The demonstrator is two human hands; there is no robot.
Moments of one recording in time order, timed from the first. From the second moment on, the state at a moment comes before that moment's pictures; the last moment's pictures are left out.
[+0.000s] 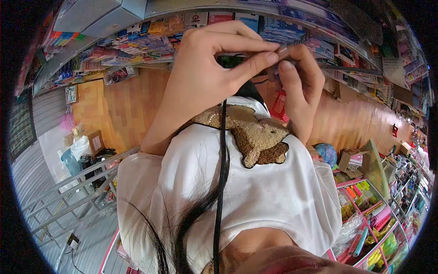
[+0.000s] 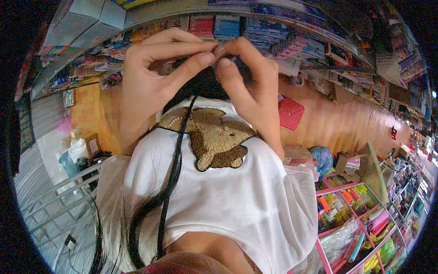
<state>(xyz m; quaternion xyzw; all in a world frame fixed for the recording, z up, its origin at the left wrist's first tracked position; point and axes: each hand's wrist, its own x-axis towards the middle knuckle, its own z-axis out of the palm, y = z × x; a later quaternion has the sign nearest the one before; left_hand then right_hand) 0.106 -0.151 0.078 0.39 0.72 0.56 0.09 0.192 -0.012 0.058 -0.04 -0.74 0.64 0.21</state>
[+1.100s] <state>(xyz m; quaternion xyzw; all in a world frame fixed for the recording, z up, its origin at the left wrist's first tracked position) 0.116 -0.147 0.068 0.33 0.71 0.62 0.08 0.187 -0.005 0.052 0.03 -0.89 0.34 0.30</state>
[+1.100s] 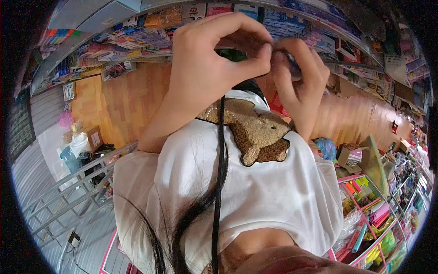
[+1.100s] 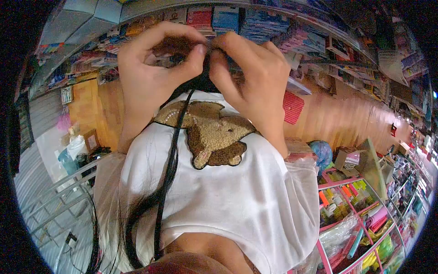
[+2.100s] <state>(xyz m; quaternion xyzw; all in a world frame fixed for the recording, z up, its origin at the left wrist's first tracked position) 0.095 -0.143 0.052 0.30 0.44 0.68 0.51 0.200 -0.014 0.048 -0.09 -0.77 0.58 0.26</state>
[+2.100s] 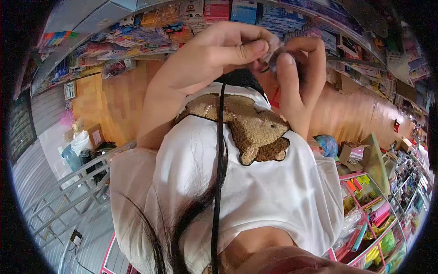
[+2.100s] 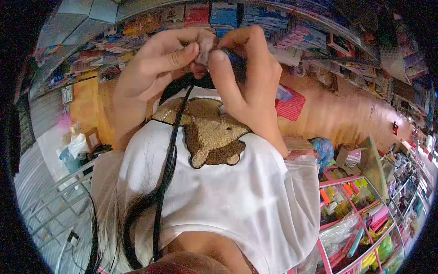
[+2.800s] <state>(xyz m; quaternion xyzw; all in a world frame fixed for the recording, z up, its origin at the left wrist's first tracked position) 0.090 -0.137 0.041 0.27 0.39 0.69 0.54 0.198 -0.009 0.042 -0.08 -0.77 0.58 0.27</state>
